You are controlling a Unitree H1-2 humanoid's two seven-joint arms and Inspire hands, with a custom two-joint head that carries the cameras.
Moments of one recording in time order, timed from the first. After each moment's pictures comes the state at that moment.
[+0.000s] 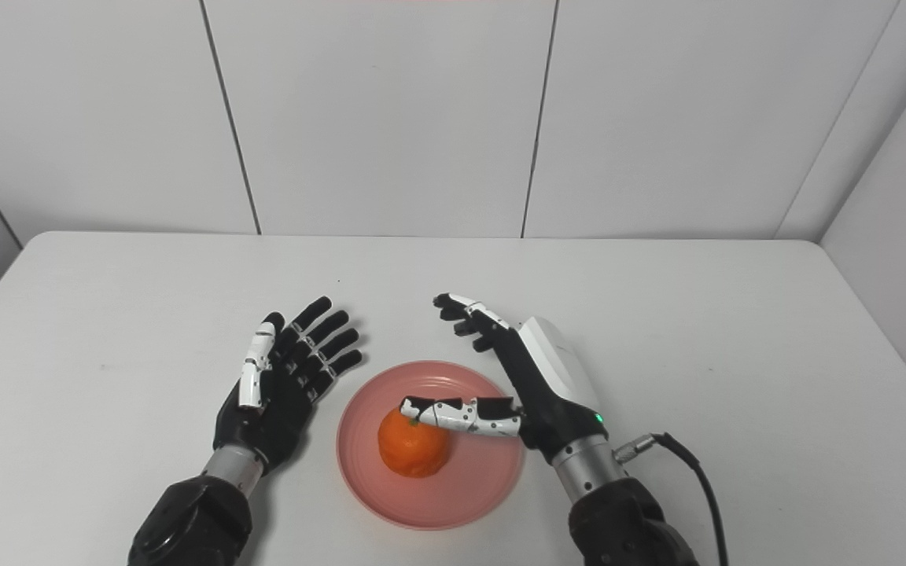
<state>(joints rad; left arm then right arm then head) -0.20 -0.11 0.05 -0.06 -0.43 0.42 -0.05 -0.15 -0.11 0.20 -0.44 -0.52 0.27 0.18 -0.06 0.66</state>
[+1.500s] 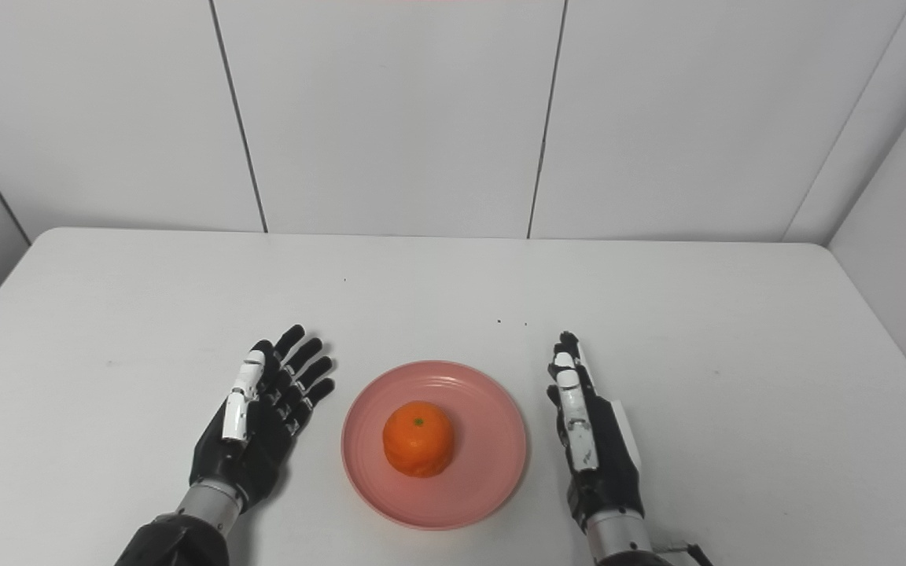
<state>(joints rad) -0.08 -0.06 -0.03 -0.25 -0.38 0.47 0.02 0.02 0.10 0.00 -0.36 0.02 0.36 0.03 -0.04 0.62</state>
